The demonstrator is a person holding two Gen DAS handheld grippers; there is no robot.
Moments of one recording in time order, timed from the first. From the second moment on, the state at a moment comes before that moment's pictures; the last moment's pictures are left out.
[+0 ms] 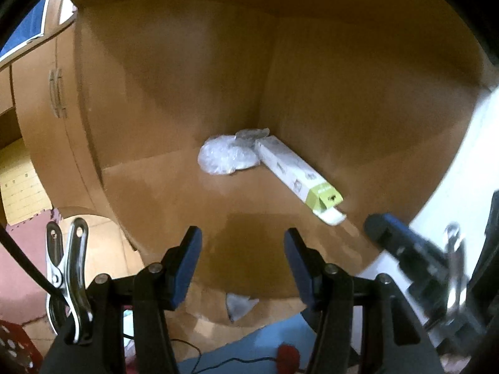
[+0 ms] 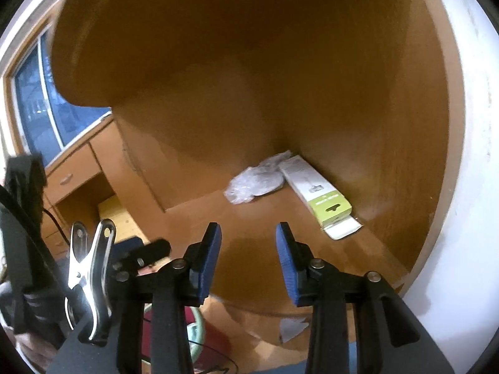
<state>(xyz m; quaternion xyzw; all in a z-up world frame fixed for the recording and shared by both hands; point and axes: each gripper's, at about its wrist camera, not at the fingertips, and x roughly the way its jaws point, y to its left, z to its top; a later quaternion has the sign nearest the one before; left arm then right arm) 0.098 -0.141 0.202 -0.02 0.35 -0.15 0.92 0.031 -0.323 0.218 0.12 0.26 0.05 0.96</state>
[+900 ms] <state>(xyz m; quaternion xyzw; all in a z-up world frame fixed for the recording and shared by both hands) 0.319 -0.185 0.144 -0.04 0.39 -0.04 0.92 0.074 -0.354 0.163 0.17 0.29 0.05 0.94</state>
